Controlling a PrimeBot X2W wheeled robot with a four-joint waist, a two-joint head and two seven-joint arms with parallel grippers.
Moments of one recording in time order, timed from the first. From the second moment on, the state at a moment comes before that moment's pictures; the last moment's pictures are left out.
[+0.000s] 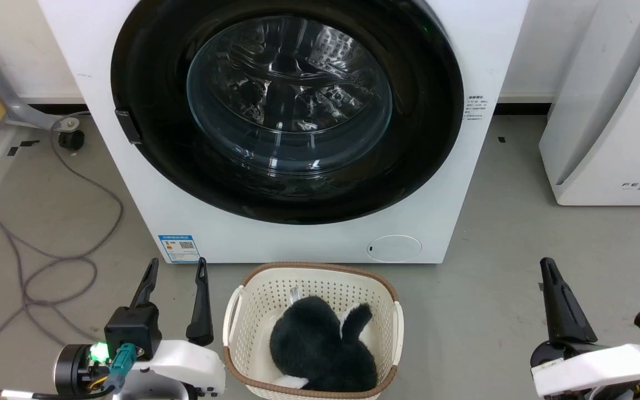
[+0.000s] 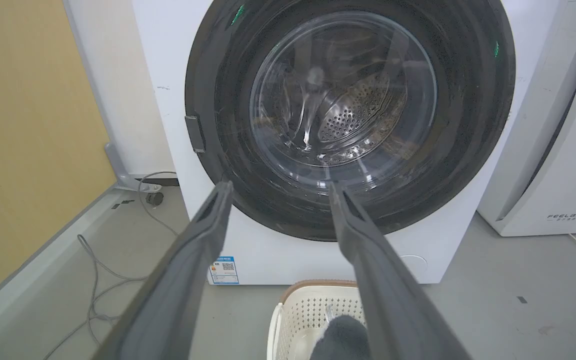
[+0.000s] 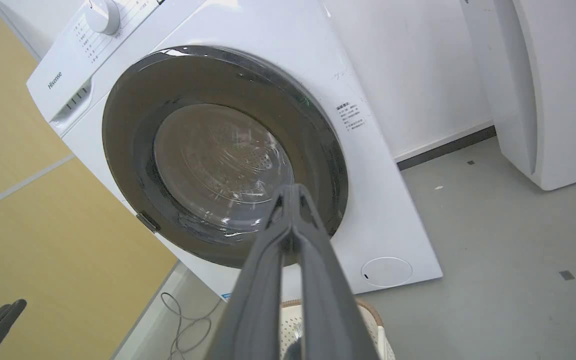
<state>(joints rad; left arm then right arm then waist) -0.02 0.05 -0.04 0.01 -0.04 0.06 -0.09 0.01 -0.05 -0.01 -0.01 0.60 0.13 -0.09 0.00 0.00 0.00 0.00</state>
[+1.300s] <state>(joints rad) -0.07 0.05 -0.07 0.00 -0.06 0.10 -0.17 -0.22 -0.06 -0.21 0.18 1.27 0.13 0.01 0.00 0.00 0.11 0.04</state>
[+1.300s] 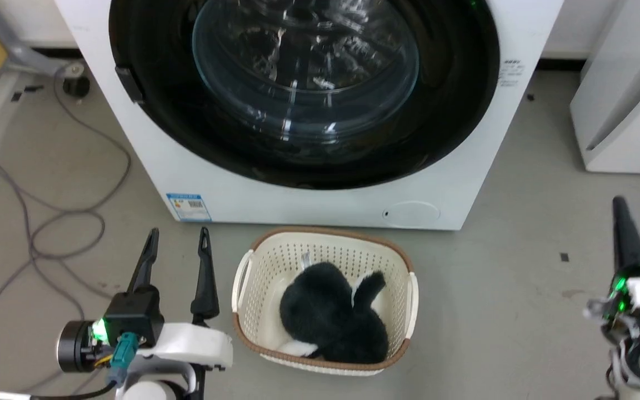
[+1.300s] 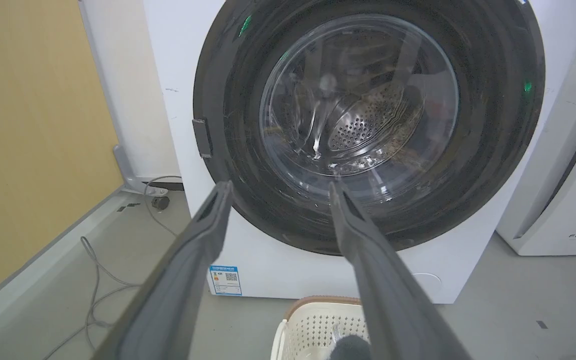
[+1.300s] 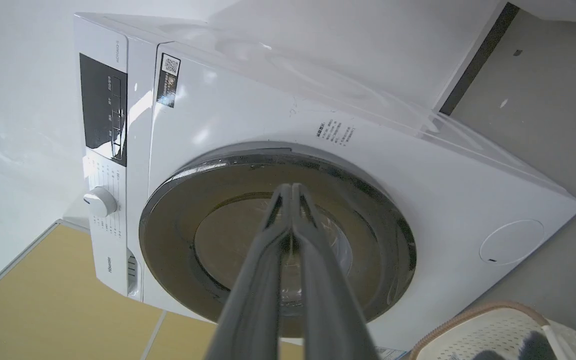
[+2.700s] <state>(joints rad) -0.29 0.05 -0.14 -0.06 -0.11 0.19 -0.26 -1.12 -0.34 -0.09 0.78 1.52 0.13 0.21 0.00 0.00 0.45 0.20</state>
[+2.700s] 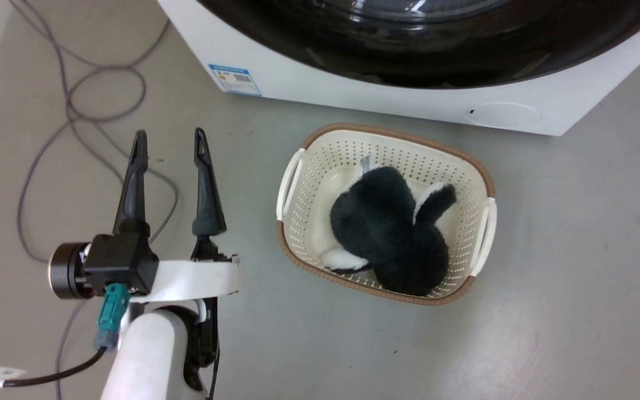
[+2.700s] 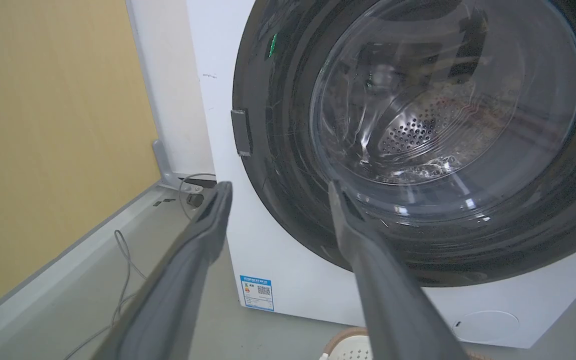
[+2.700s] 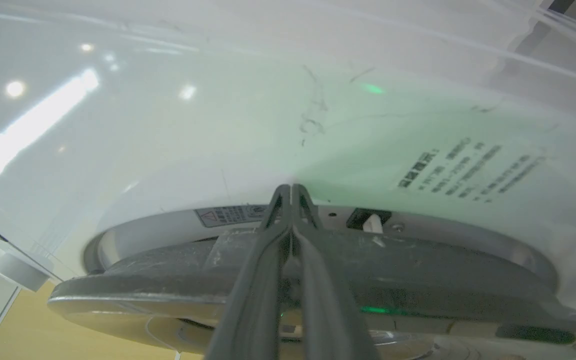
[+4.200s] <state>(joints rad) -0.20 0.05 -0.09 -0.01 -0.09 0.16 -0.26 -0.60 -0.29 0.17 0.32 1.58 0.13 0.62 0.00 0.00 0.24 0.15</state>
